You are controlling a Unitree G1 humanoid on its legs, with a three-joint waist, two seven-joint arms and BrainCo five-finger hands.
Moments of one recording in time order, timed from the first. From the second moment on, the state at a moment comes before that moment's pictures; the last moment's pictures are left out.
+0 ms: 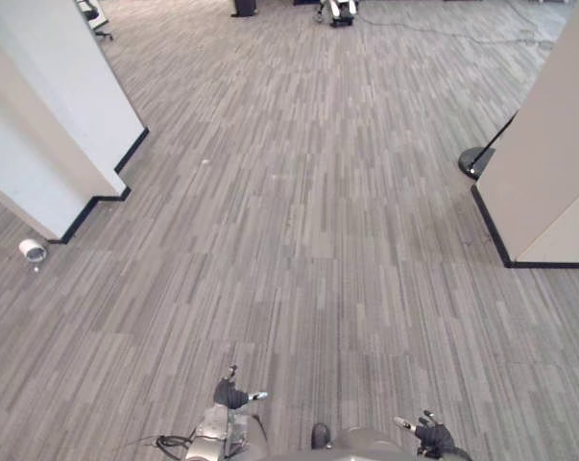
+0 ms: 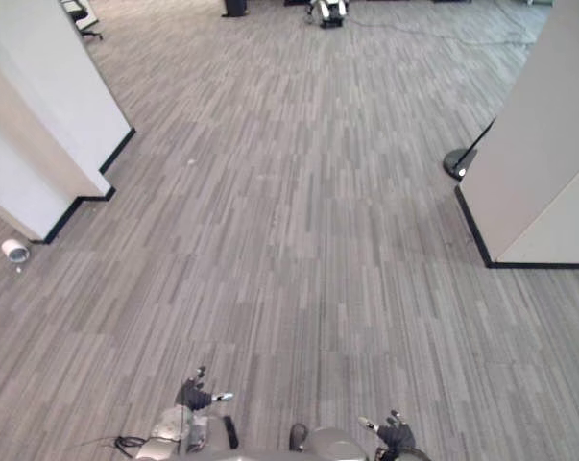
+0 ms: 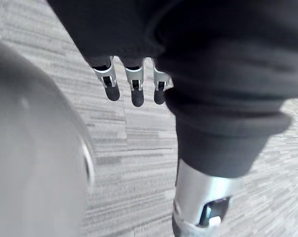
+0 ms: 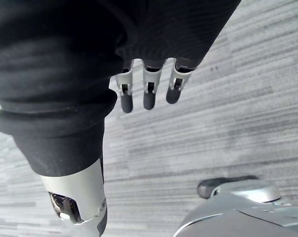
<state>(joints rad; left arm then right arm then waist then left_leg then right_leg) 0.01 0.06 0.00 0.99 0.12 -0.16 0.17 0.10 -0.13 -0.15 1.04 0.14 -0.11 -0.06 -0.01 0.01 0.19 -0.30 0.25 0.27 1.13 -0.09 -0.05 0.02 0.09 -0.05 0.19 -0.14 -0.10</state>
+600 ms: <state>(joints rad) -0.03 0.06 -0.09 1.07 0.07 -0.18 0.17 0.06 -0.15 -0.06 1.05 0.07 -0.10 -0.04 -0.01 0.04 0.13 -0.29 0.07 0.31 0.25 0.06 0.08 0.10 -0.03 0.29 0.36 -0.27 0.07</state>
